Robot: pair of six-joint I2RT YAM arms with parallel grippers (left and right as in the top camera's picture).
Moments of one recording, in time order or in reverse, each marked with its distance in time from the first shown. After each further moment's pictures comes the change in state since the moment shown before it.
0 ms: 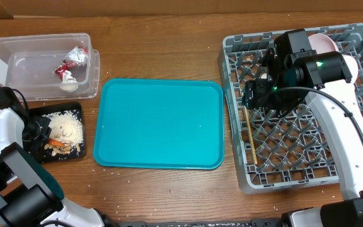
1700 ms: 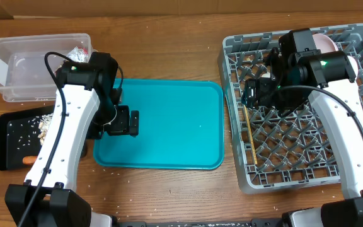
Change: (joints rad) left arm -0.737 -0.189 0.264 -0.731 0.127 0.526; right arm -0.026 0.000 0.003 -0.026 0.003 0.000
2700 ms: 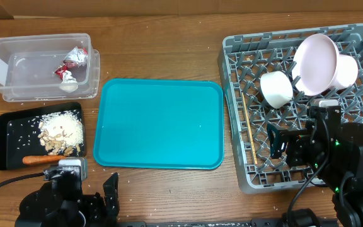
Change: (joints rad) left arm 0.000 -1.155 -0.349 0.186 -0.013 -0.006; right arm 0.002 -0.857 -0.498 0.340 0.088 0.000
